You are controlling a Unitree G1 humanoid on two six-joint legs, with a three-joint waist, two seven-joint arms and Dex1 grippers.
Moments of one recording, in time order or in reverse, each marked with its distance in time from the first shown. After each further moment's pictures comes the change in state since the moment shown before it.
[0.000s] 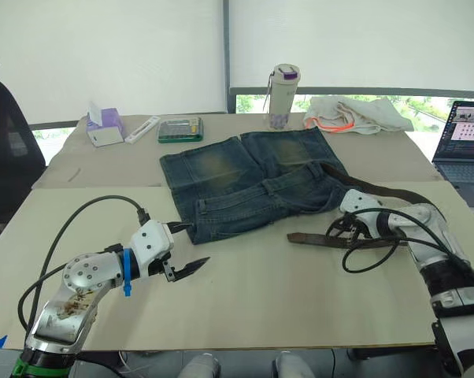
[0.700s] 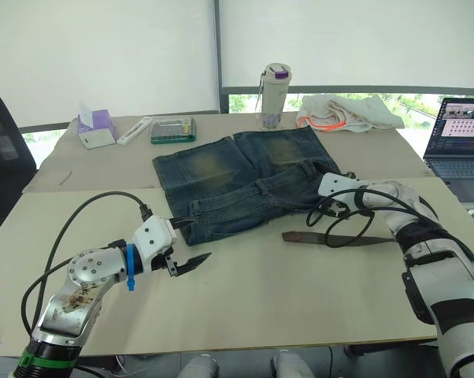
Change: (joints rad) left arm -0.013 -0.009 -0.011 0.023 0.008 -0.013 0.024; right arm -0.427 0.145 0.159 0.647 -0.236 -0.316 -0.252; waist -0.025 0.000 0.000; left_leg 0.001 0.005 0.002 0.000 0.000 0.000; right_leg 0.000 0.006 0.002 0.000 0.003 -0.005
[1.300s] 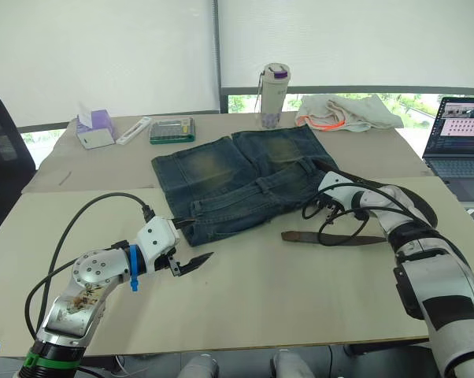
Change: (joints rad) left arm 0.000 -0.022 -0.012 0.000 0.015 -0.002 0.015; right arm 0.010 0.047 -0.086 0.067 0.081 0.084 -0.035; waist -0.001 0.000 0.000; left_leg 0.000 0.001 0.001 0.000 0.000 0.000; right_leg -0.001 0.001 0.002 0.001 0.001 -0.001
